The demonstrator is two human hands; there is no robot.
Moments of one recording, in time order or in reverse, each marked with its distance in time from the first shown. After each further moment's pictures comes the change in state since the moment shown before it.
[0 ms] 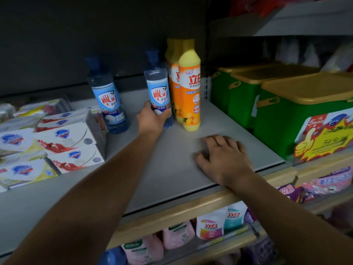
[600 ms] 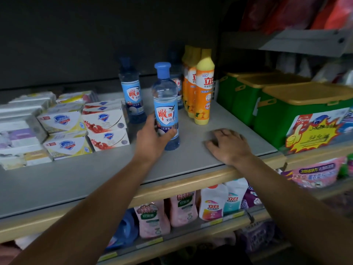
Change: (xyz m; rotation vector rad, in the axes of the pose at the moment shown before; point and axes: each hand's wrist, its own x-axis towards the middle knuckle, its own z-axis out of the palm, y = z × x) left_hand -0.113 0.005 -0.102 -0.052 -0.112 0.084; right_hand -0.001 -0.003 -0.004 -0.018 -0.015 0.042
